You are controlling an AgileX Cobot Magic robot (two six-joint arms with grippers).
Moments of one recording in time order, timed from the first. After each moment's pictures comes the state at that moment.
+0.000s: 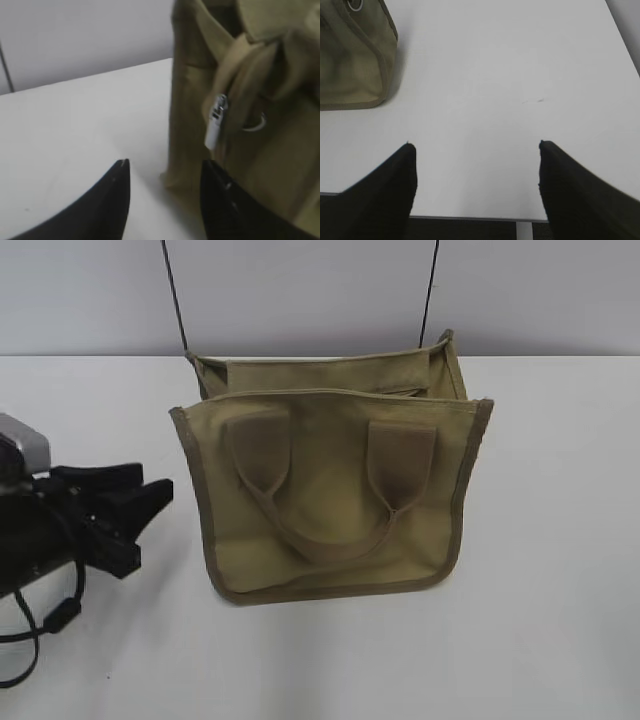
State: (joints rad) left arm -0.28 1.72 -0.25 0.34 -1.16 -0.05; right arm -0.04 0.00 -0.46 0.11 1.09 -0.13
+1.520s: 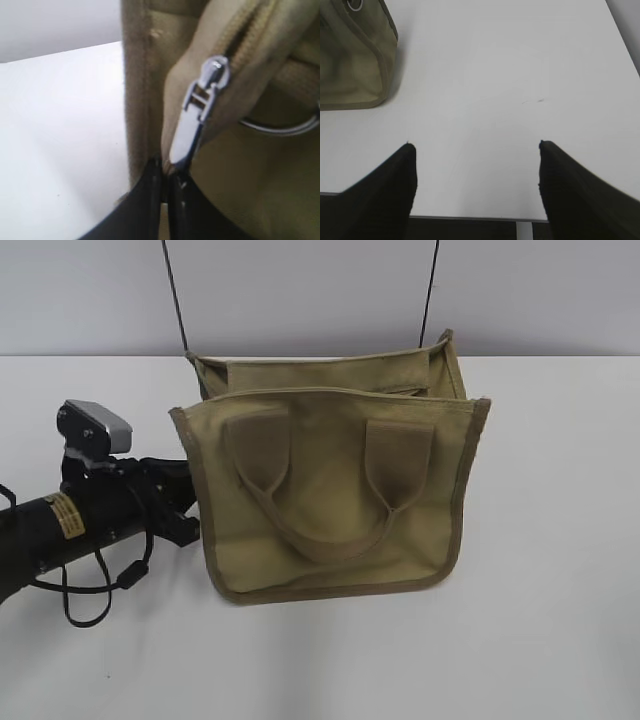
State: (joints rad) left arm -0.28 2.03 -0.53 0.52 -1.21 -0.14; right arm -0.04 0.00 -0.46 0.11 1.09 -0.13
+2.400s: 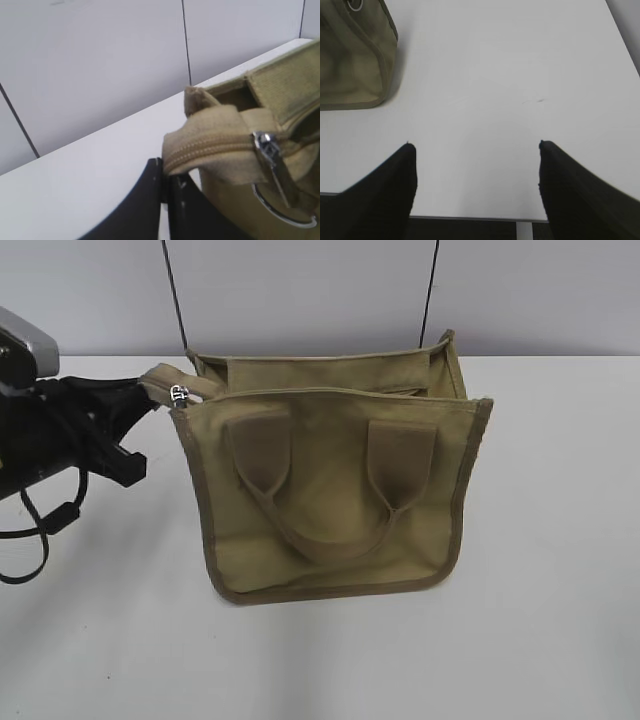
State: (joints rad) left arm -0.28 1.59 -0.46 0.36 -0.91 0.02; right arm -0.04 0.00 -0.46 0.11 1.09 -0.13
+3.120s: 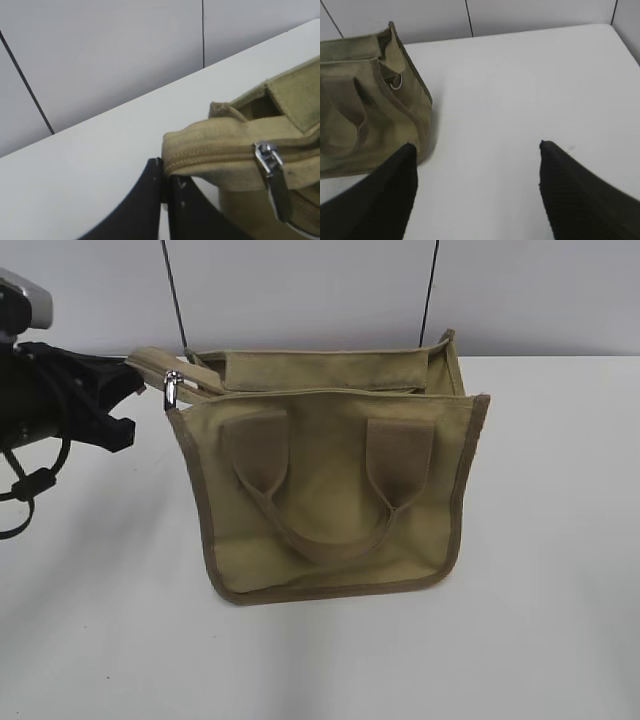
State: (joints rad) left arm -0.28 1.47 -0.56 0.41 -0.59 -0.11; right arm 0.04 0.04 -0.52 0.12 0.91 0.04
